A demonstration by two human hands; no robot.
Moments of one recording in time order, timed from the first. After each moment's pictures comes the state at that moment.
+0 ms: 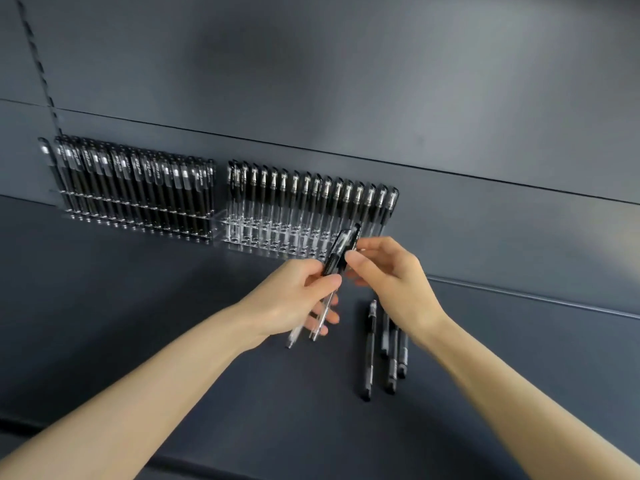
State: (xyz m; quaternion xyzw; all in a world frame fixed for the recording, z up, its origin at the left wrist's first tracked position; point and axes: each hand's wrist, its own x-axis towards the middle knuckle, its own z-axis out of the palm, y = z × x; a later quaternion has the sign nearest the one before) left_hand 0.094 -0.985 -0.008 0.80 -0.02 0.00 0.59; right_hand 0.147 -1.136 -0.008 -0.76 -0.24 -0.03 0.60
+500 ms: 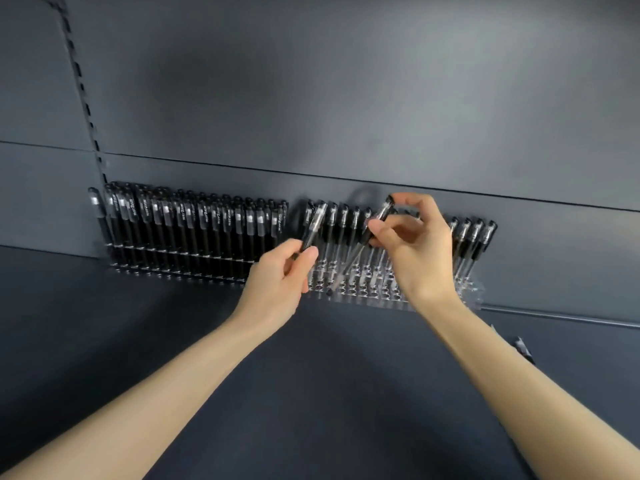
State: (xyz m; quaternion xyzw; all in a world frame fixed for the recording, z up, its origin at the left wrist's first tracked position) left_hand 0.141 -0.821 -0.005 0.82 -0.03 0.22 0.54; right_hand 0.191 -0.984 0.029 -0.70 -0.21 -0.23 0.64
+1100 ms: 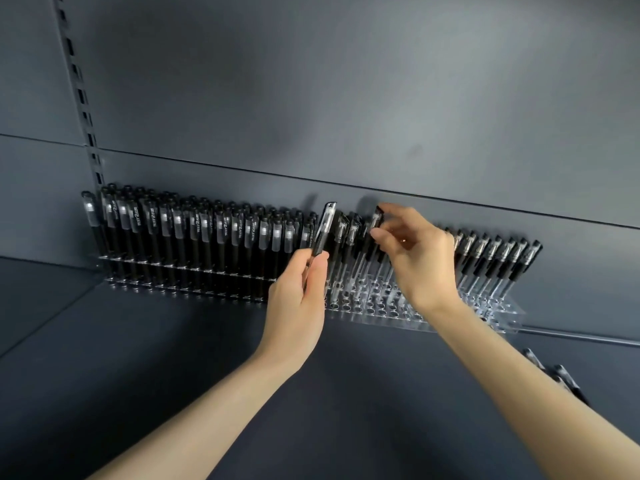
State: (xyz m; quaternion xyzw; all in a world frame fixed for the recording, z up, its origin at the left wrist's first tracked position) left_hand 0.170 -0.795 -0.024 0.73 -0.05 0.27 0.62; right_hand 0.235 -0.937 0.023 -0.79 -0.23 -0.31 0.47
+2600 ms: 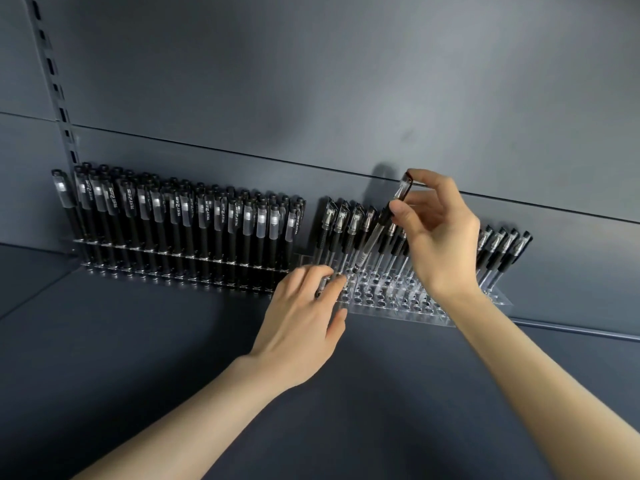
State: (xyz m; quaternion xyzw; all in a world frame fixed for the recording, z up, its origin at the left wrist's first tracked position) left_hand 0.182 -0.801 -0.064 0.93 -0.14 0.32 0.14; right_hand 0.235 -0.959 0.032 -0.75 -0.23 -0.36 0.51
